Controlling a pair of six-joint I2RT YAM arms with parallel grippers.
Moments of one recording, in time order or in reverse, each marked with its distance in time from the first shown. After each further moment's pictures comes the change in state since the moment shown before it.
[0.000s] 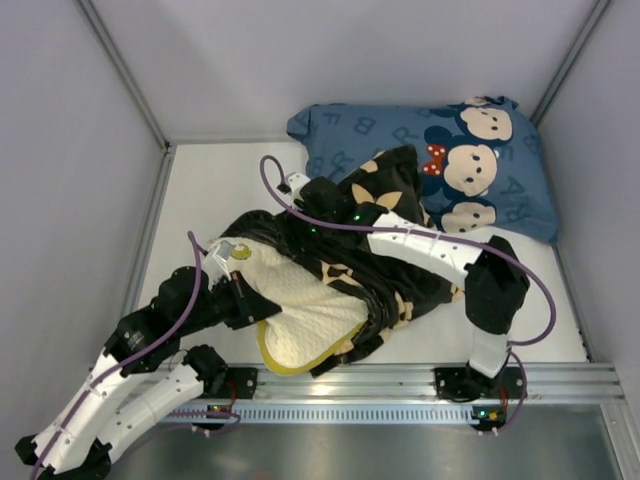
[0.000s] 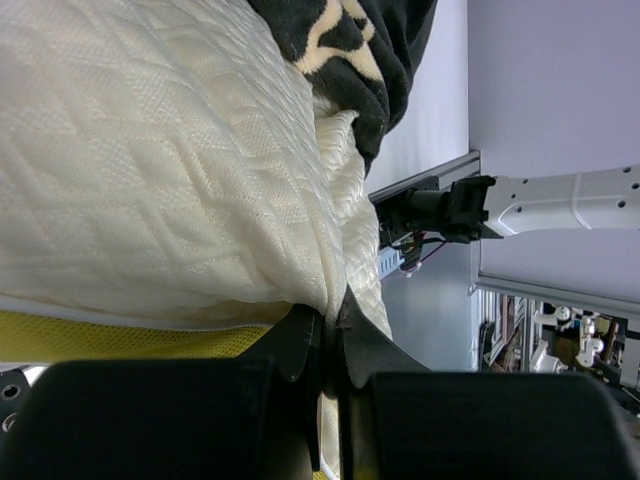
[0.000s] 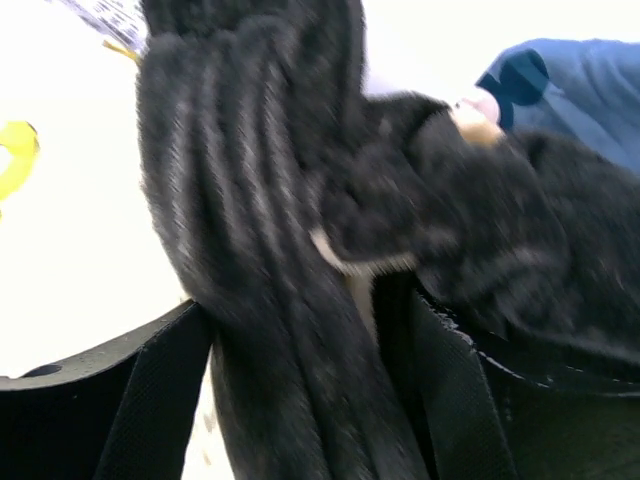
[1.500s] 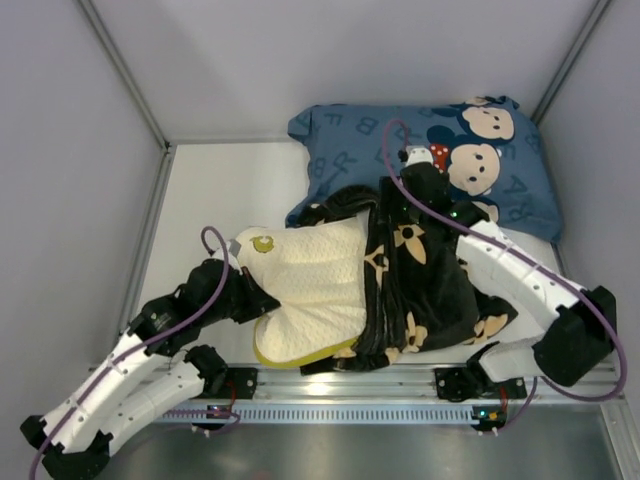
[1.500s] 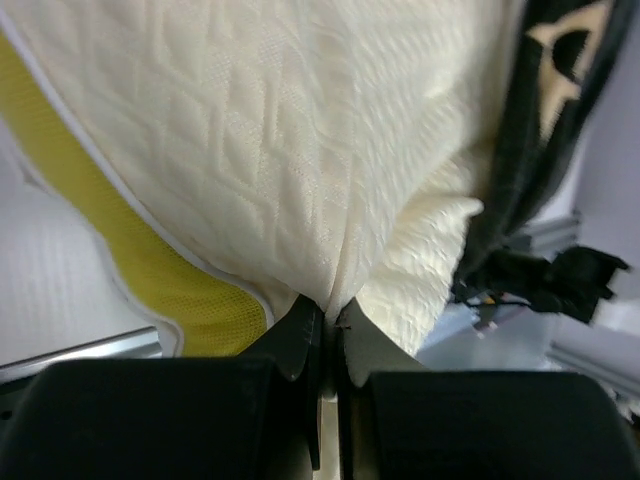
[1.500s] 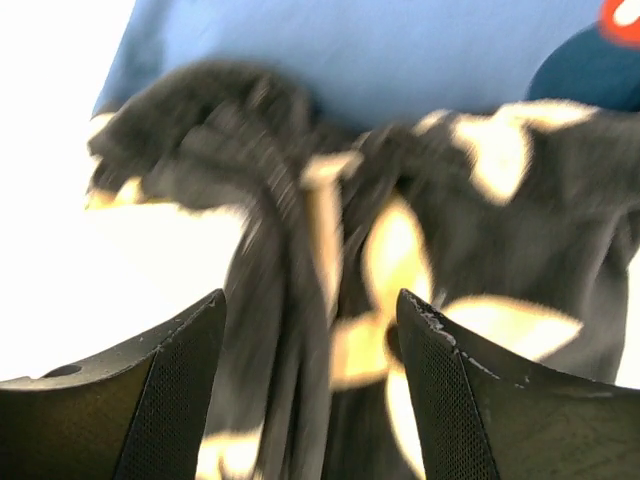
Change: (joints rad) left arm -0.001 0.100 -0.076 0.012 -0.148 -0.010; right arm -0.356 -0.421 -0.310 -0.094 0.361 0.102
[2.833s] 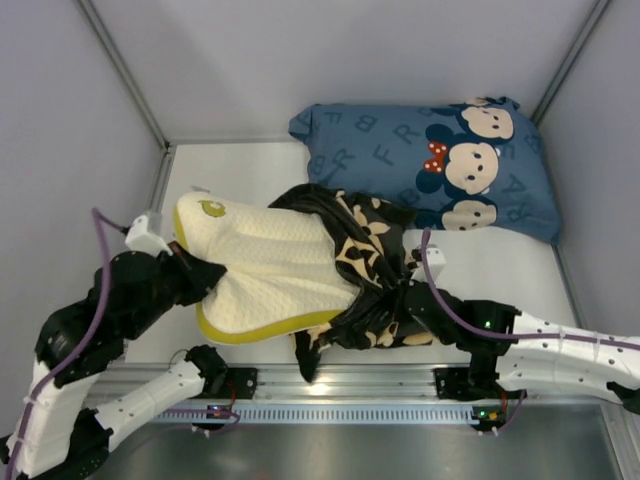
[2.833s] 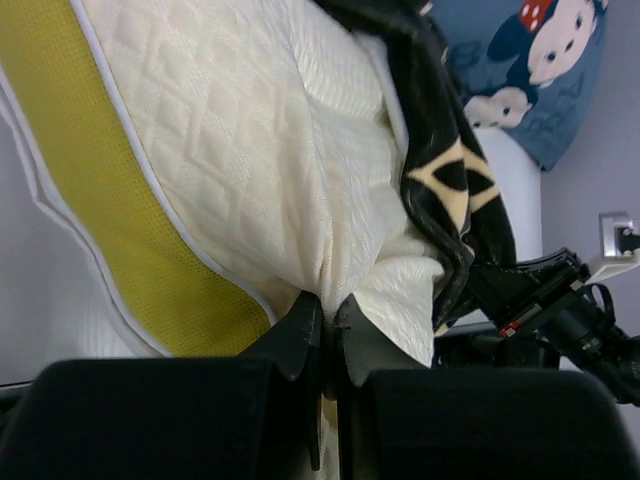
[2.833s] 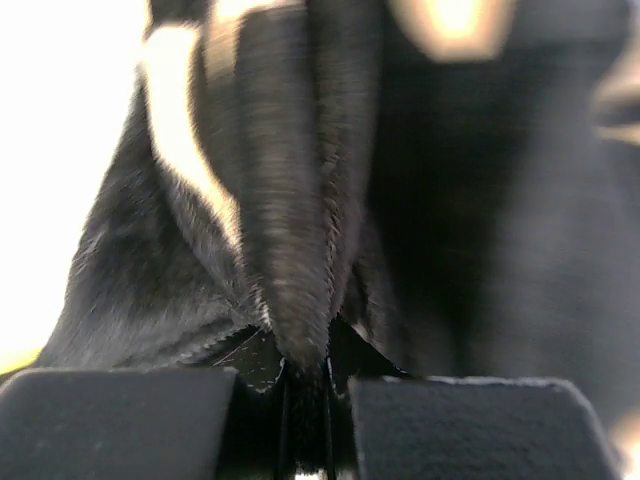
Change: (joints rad) left arm -0.012 0.100 0.589 -0.338 -0.320 0.103; right arm 0.657 -0.585 -0.582 -0.014 0.294 0.530
